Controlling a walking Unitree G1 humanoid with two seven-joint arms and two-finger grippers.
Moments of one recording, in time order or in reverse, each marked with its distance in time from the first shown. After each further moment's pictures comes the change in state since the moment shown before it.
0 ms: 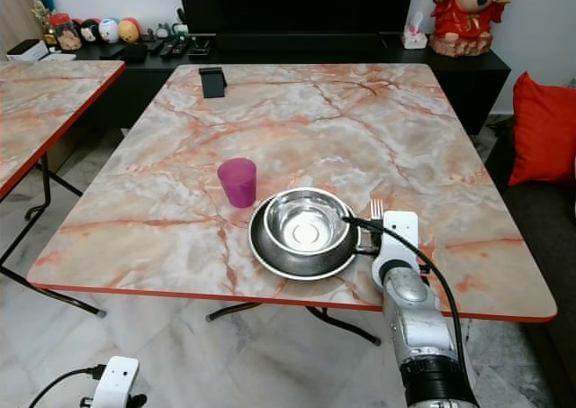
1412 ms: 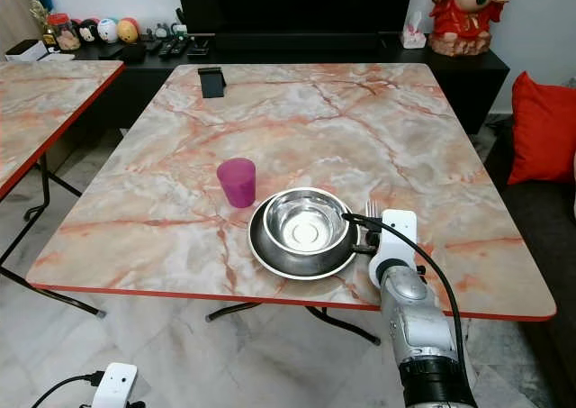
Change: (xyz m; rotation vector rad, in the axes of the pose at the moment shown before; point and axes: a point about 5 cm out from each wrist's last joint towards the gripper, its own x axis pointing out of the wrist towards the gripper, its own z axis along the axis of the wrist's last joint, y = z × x) left arm -0.002 0.000 -0.008 -0.004 0.020 0.001; right arm -0.004 0.005 0.004 0.051 0.033 0.038
